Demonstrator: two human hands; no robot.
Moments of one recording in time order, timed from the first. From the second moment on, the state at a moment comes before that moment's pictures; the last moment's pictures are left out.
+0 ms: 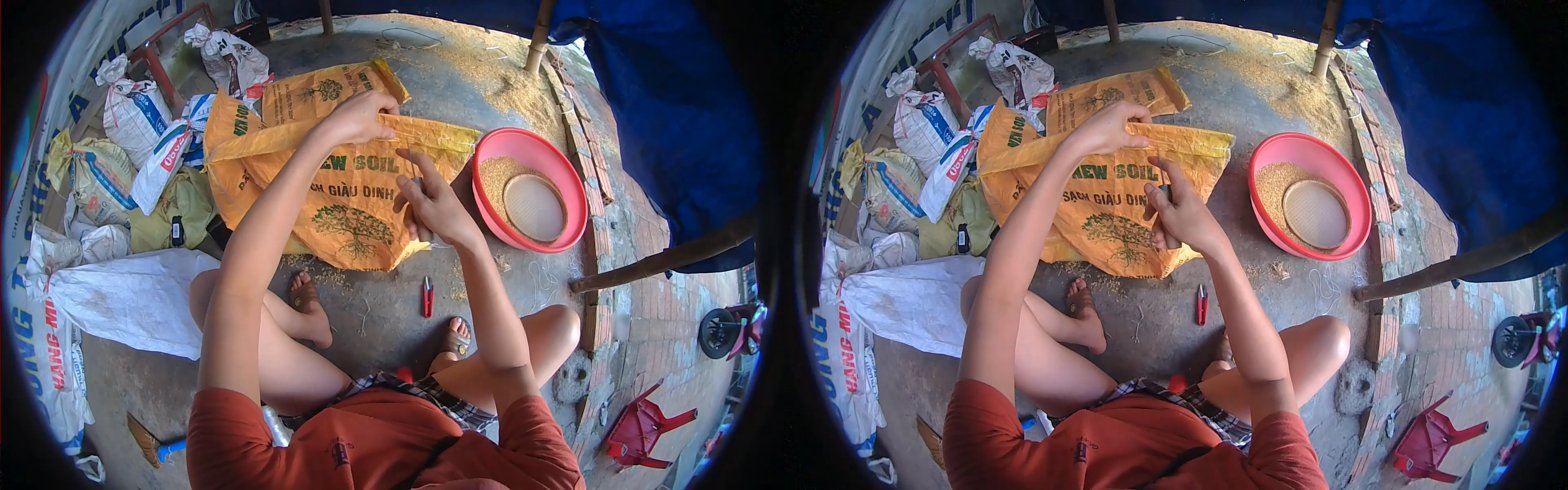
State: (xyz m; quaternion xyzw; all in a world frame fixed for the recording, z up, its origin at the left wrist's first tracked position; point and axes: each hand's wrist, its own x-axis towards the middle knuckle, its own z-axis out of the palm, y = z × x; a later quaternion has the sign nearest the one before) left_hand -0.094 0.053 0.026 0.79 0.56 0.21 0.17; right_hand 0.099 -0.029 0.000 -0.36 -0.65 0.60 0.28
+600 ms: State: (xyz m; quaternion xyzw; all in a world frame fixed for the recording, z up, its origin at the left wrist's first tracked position) left_hand -0.090 0.045 0.033 0.81 0.51 0.19 0.21; right_hand 0.093 -0.015 -0.020 -0.37 -0.61 0.62 0.32
